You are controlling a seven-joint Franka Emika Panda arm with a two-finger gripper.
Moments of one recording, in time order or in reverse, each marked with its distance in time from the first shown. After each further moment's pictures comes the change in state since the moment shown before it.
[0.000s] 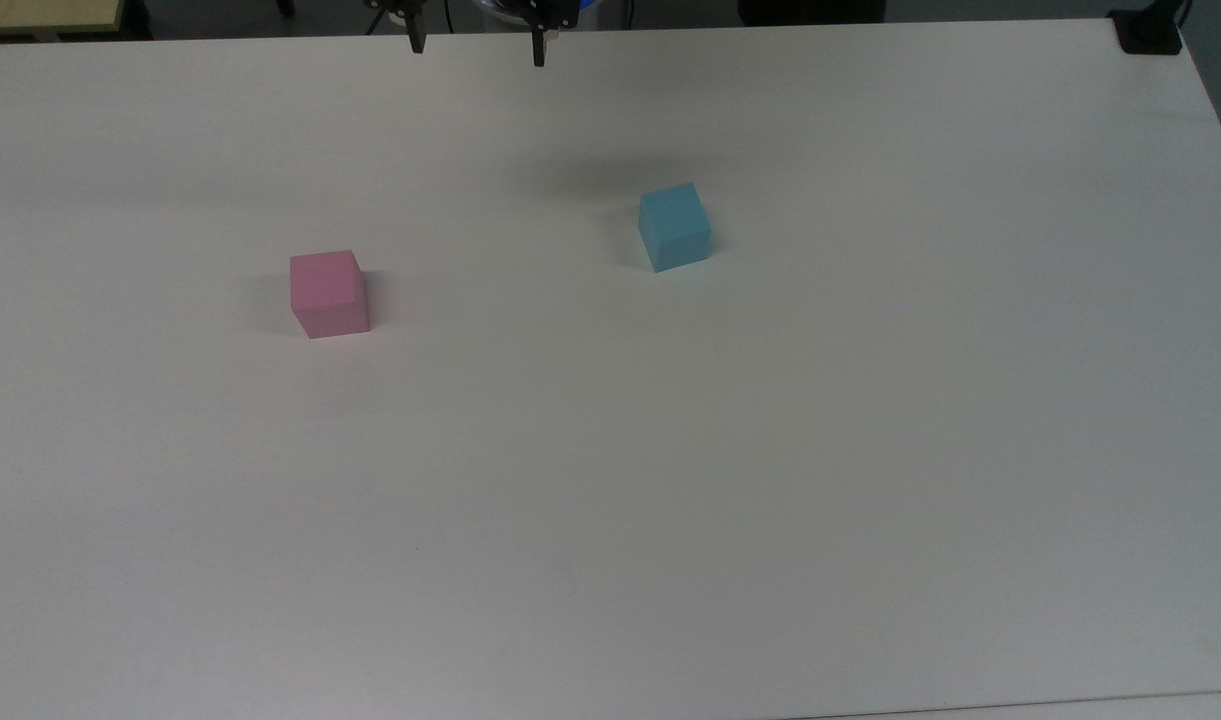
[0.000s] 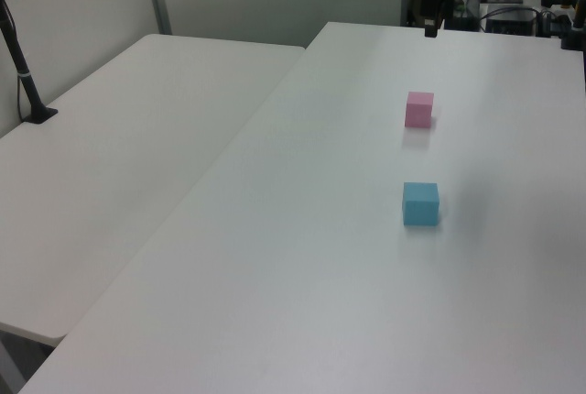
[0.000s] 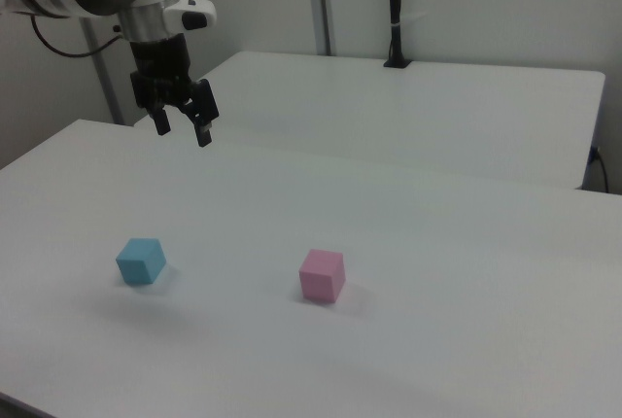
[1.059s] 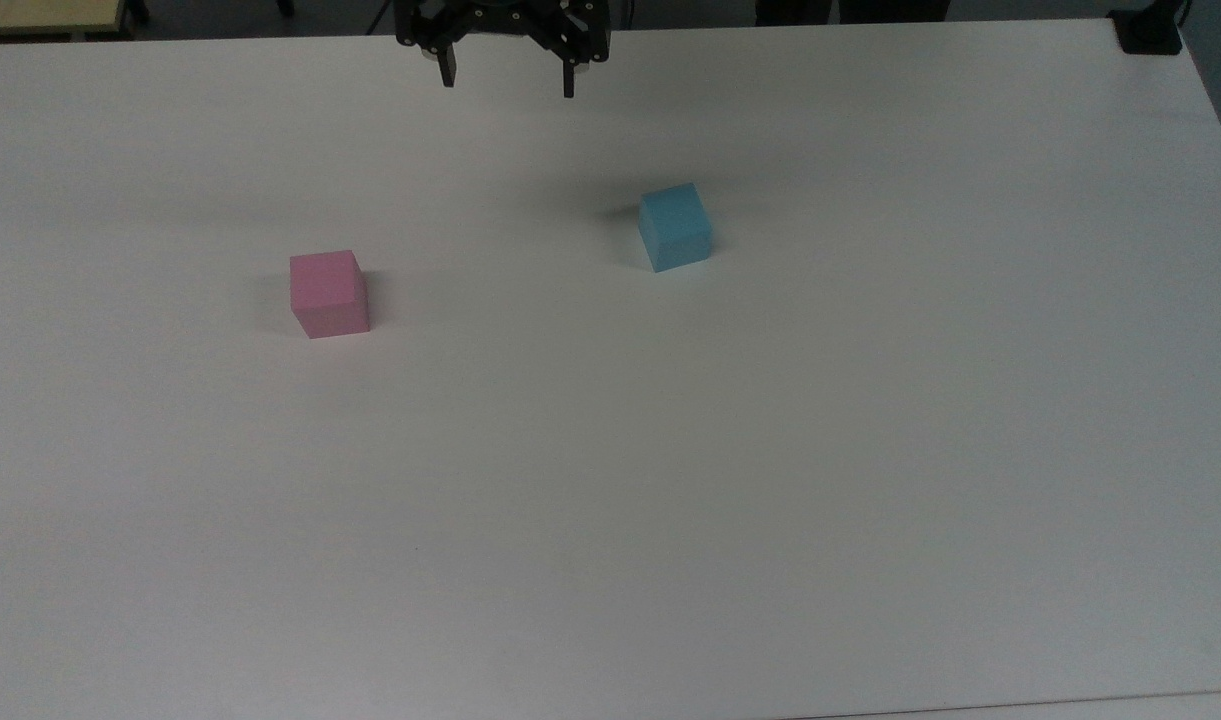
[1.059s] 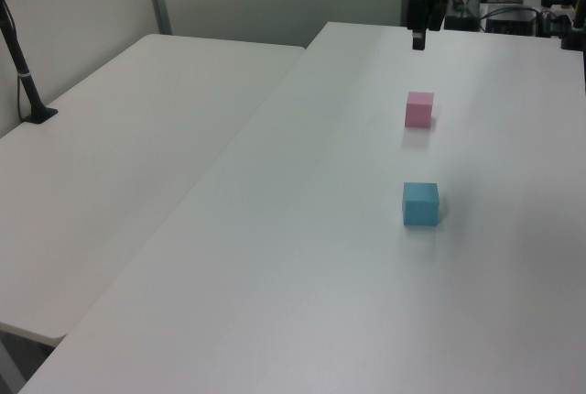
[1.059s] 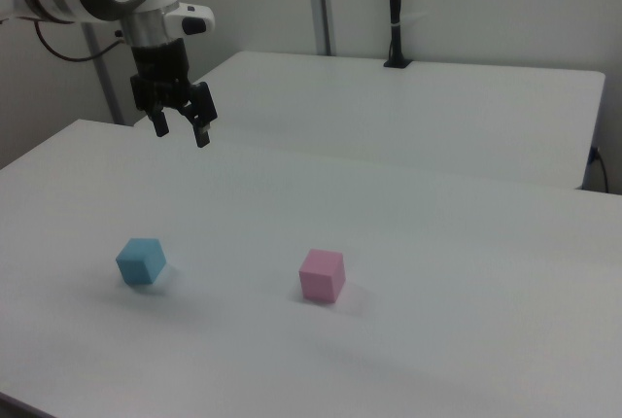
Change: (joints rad) arm 0.039 0.059 0.000 0.035 0.000 0.013 0.014
